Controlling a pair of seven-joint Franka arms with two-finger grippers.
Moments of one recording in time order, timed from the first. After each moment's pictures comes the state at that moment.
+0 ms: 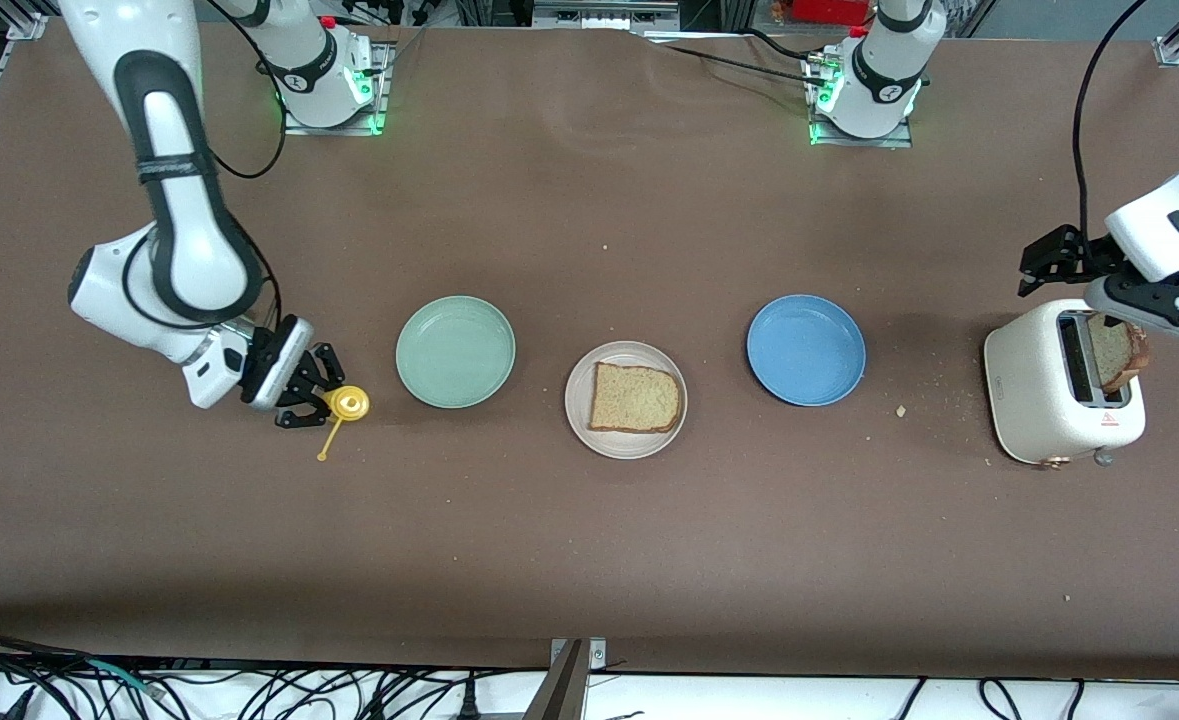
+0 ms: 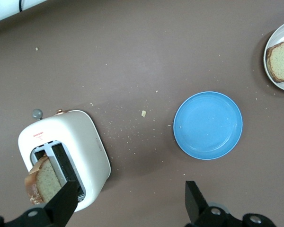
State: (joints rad) left arm -0.09 0.07 0.11 -1.63 0.01 1.70 0.38; right arm 0.51 0.43 -0.37 -1.92 1.03 2.39 -1.80
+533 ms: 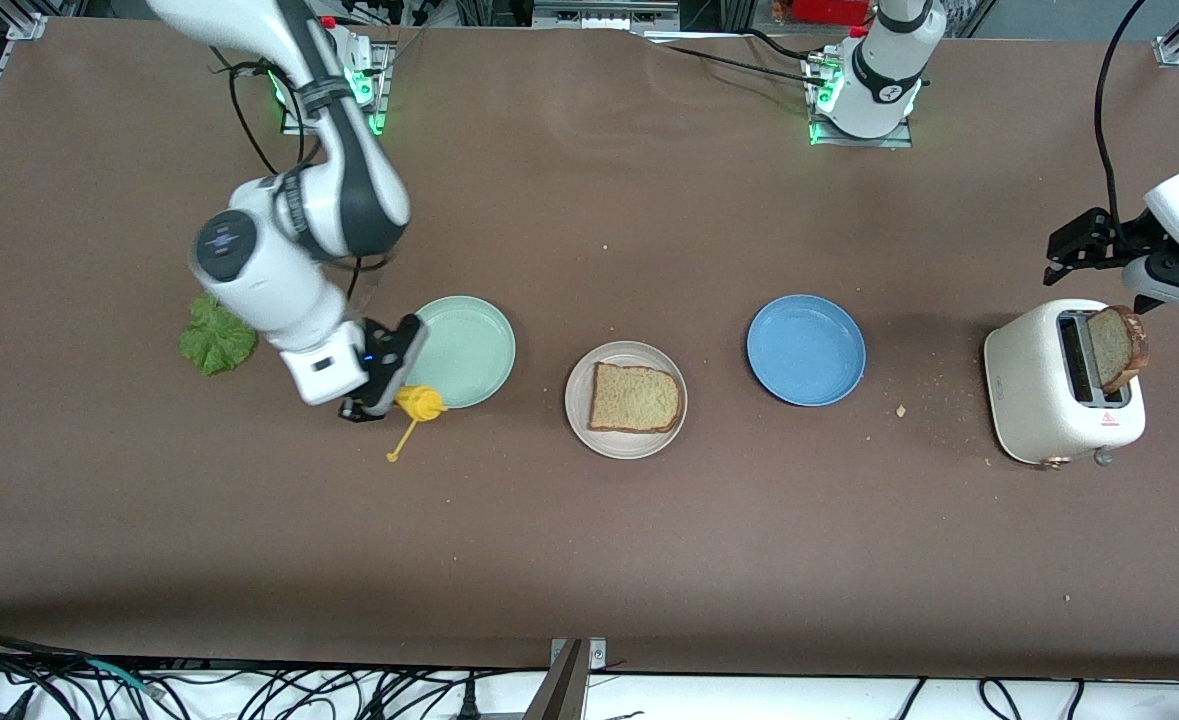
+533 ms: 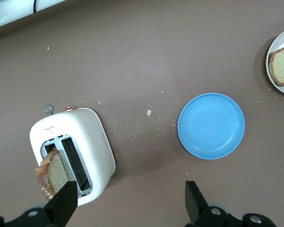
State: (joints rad) left arm -0.07 0.04 0.11 -1.63 0.01 1.69 0.38; right arm 0.74 0.43 -0.36 -1.78 0.21 2.40 -0.92
